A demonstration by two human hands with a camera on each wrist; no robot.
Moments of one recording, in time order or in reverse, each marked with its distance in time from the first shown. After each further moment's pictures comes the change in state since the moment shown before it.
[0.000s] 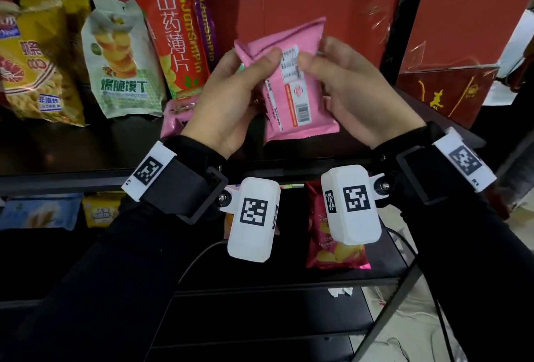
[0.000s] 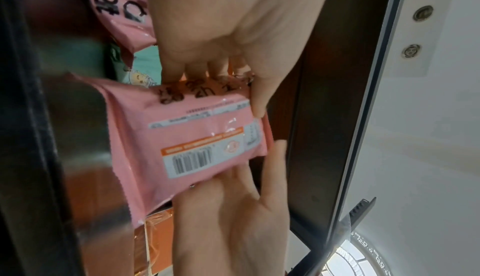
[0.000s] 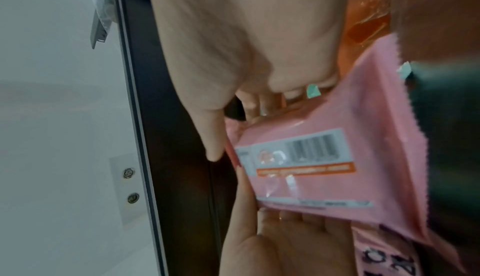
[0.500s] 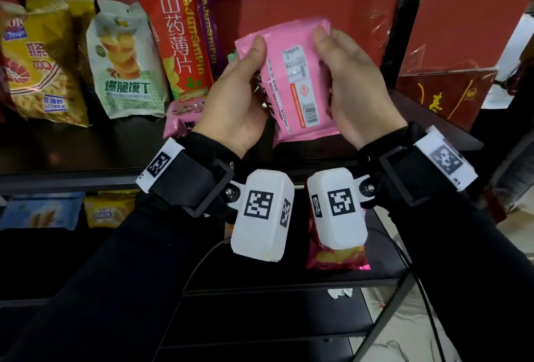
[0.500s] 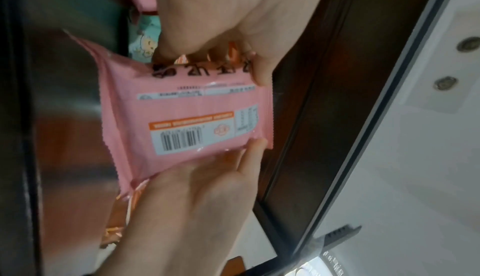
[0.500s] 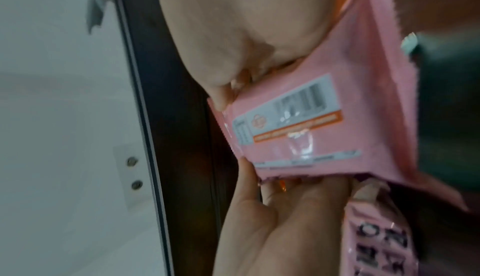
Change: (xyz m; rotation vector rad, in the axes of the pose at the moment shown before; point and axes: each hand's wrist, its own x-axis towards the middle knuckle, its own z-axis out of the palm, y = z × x) left_hand 0.001 0.003 0.014 -0.294 0.087 -0.095; right_hand 0.000 -0.005 0.015 0.115 0.189 -0.073
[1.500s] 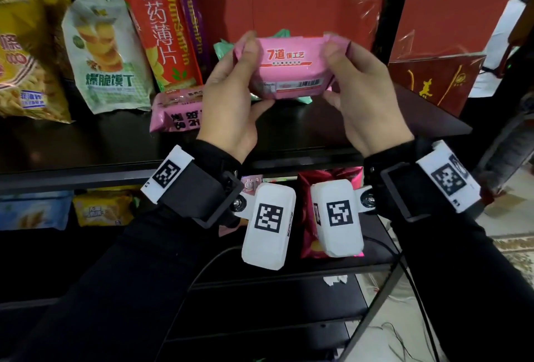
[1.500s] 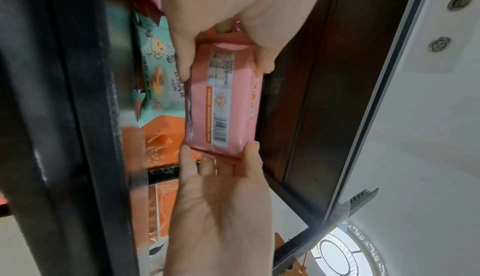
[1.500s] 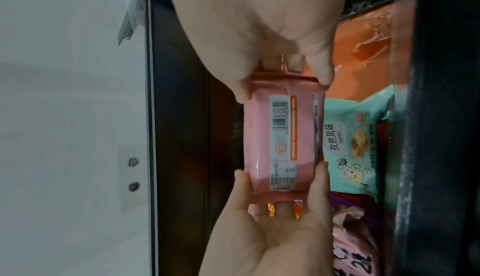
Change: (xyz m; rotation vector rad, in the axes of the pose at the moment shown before) left_hand -0.007 -0.019 -0.006 0.201 0.083 0.127; right_hand -0.012 0.014 -0.021 -0.098 0.224 -0.023
